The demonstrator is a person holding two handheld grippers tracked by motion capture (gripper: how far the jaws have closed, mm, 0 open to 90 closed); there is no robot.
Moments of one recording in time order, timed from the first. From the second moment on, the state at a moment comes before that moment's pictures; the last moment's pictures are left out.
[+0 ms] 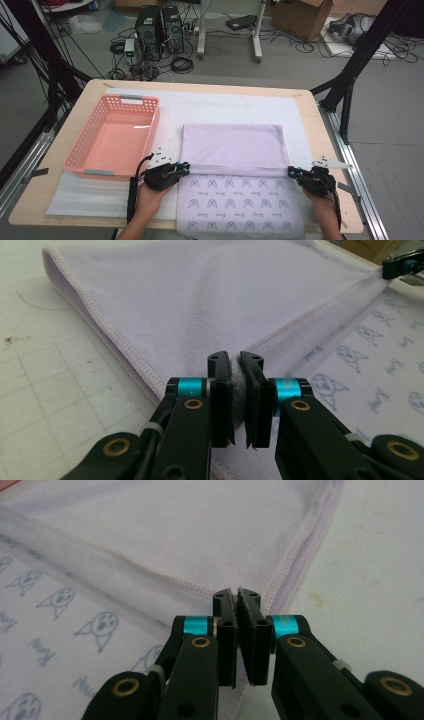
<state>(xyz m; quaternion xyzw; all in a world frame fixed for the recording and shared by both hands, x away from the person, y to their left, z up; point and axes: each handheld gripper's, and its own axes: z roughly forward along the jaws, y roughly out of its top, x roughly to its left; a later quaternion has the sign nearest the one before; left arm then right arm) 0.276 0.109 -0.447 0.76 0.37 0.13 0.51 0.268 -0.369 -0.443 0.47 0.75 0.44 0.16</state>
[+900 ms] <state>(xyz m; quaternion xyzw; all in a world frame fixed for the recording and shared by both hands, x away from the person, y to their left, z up) 0.204 0.113 -0.442 0.77 0.33 0.12 0.53 0.190 -0.382 -0.436 0.46 0.75 0.45 0.16</state>
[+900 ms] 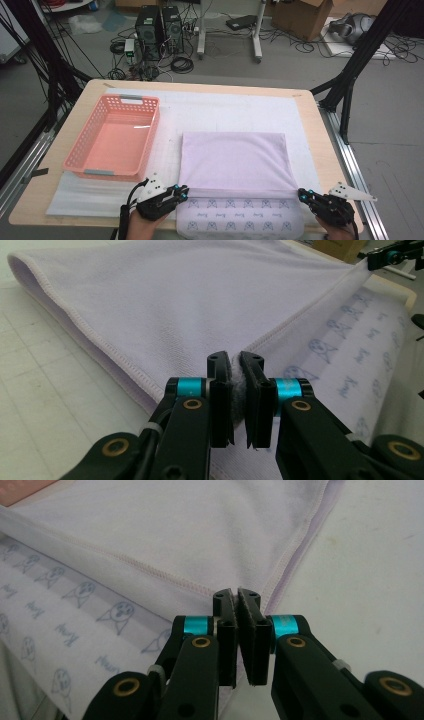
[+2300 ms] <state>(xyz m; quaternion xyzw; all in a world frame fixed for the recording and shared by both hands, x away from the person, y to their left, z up) 0.154 0.134 -0.443 0.73 0.38 0.15 0.55 0.133 -0.383 -0.440 0.49 0.74 0.41 0.19</state>
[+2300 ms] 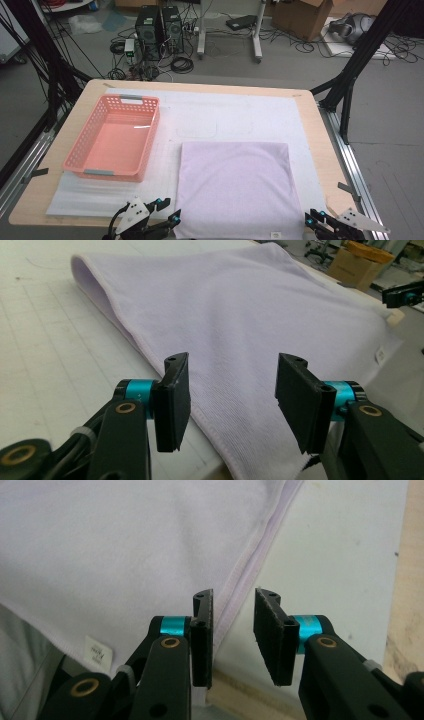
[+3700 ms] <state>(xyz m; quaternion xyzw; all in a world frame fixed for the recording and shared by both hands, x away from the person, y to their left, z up) 0.299 0.113 -0.447 0.72 0.45 0.16 0.50 0.218 -0.362 -0.440 0.45 0.77 0.39 0.25</state>
